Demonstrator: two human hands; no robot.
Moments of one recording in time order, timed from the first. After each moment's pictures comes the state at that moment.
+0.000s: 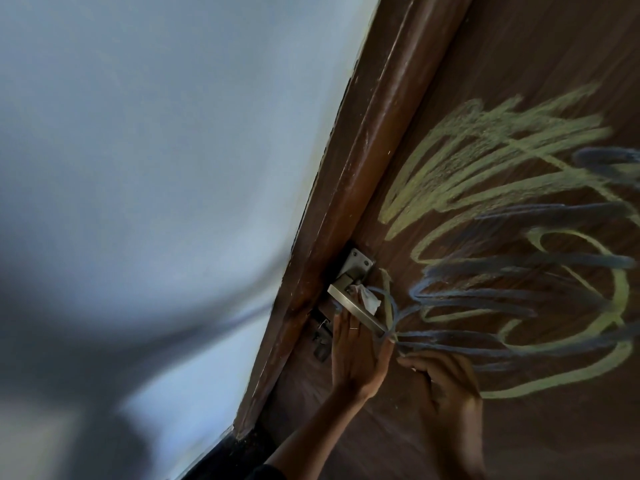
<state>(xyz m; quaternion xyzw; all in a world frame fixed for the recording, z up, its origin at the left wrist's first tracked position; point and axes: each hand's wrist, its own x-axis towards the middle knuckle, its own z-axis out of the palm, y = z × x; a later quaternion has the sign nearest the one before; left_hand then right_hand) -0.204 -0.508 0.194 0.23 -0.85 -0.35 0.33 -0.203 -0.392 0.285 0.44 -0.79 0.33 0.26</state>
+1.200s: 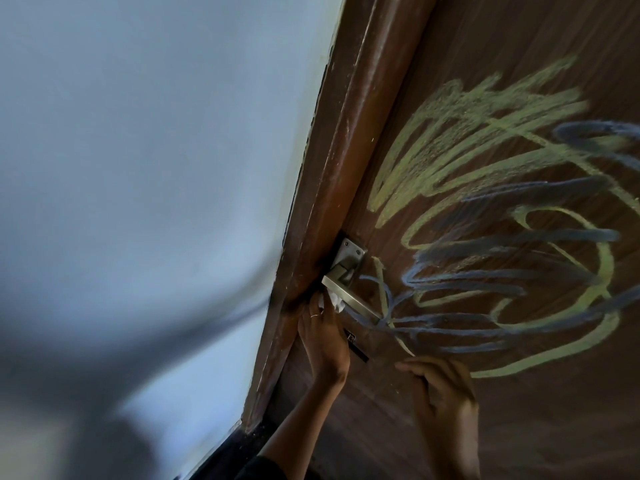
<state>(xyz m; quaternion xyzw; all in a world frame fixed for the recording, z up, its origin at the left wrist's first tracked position) -0.188 -0.533 0.199 0.40 -0.75 -0.44 0.29 -0.193 -0.375 0.262 0.40 -0.82 0.33 0.25</state>
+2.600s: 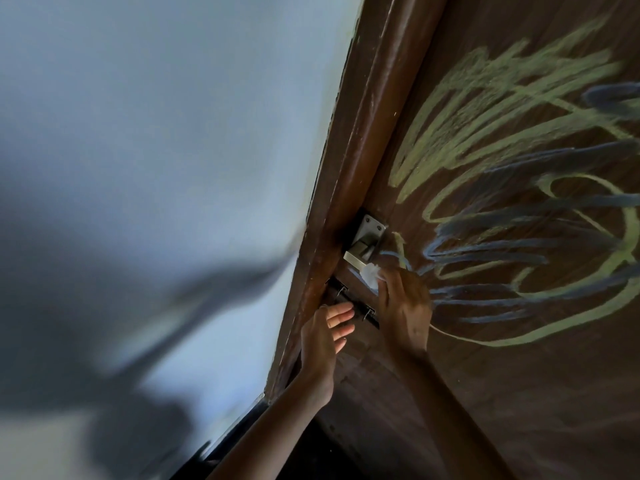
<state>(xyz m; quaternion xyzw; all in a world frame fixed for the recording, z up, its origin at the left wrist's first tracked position) -0.090 -0.534 0.254 0.36 -0.44 -0.80 0.17 -0.207 -0.472 0.256 0.43 -0.81 0.23 0.34</state>
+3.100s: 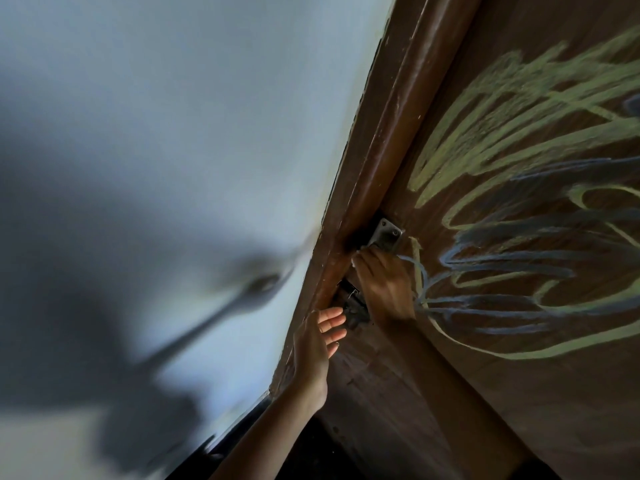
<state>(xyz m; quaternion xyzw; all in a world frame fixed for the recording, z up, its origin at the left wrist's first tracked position) -0.079 -0.546 0.247 0.42 -0.41 -0.78 0.22 -0.228 -0.525 0.258 0.57 -0.73 0.10 0.36</state>
